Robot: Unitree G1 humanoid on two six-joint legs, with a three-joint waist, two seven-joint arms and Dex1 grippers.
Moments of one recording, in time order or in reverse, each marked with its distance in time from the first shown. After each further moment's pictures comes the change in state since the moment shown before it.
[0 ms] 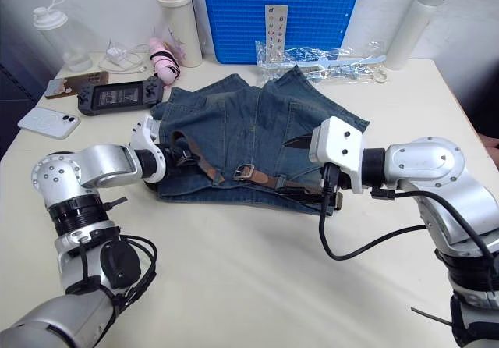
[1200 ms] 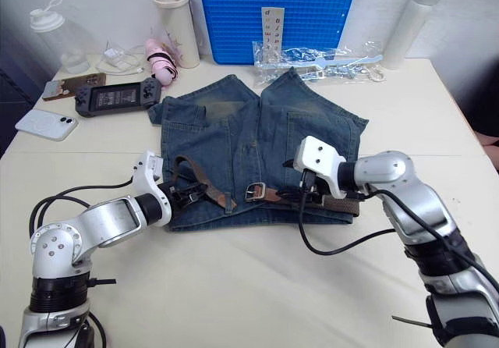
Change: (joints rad) left arm 0.533 0.239 -0.496 -0.538 -0.505 -0.558 0.018; right arm -0.079 0.117 0.221 0.335 -0.201 -0.053 -0.003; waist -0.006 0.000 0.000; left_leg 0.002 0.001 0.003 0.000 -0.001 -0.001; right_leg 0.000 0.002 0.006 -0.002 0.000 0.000
